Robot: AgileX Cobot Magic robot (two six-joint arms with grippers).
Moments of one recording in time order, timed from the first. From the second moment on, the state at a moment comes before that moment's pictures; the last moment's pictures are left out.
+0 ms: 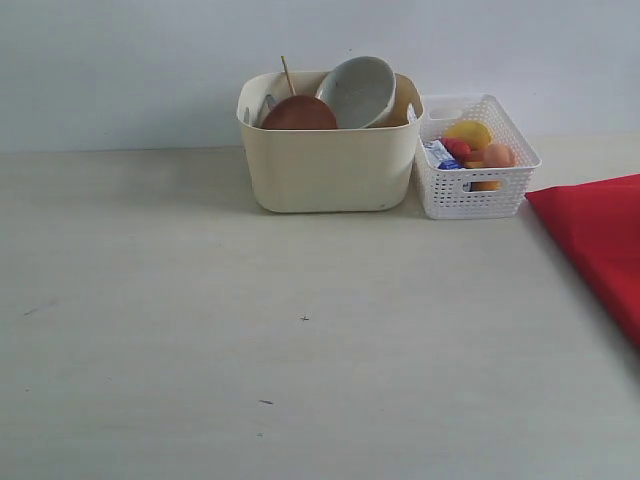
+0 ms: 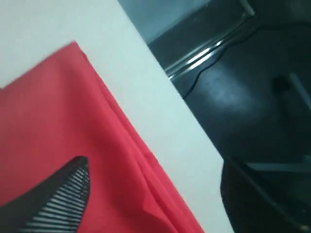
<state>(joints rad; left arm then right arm) -0.51 0.13 -0.59 -0.27 0.64 0.23 -0.68 2.42 -2.27 0.02 1.08 -0.10</state>
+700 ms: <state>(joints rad) -0.51 0.13 -0.44 -0.26 0.45 0.23 -0.39 2.33 -1.98 0.14 1.10 -0.34</state>
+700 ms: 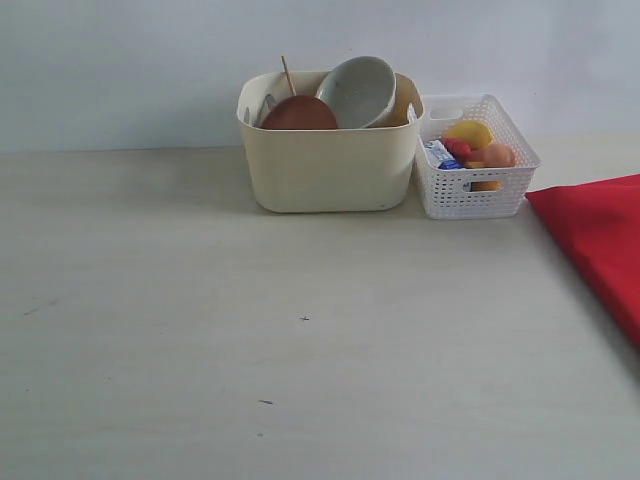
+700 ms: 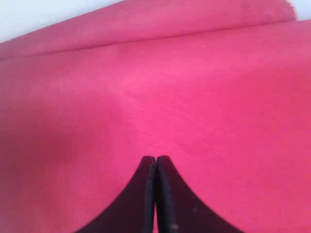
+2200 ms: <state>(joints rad) -0.51 0.13 -0.35 -0.20 0.31 0.23 -0.31 2.63 -2.23 0.26 0.80 -0.21</state>
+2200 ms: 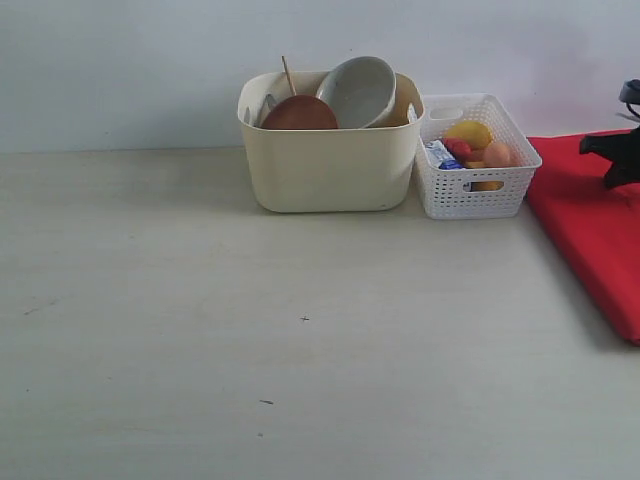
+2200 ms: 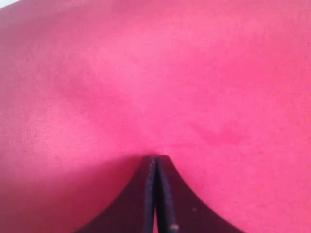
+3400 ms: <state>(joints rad) -0.51 0.13 -0.32 -0.23 0.25 0.23 -0.31 2.33 -2.39 0.26 1.21 -0.18</state>
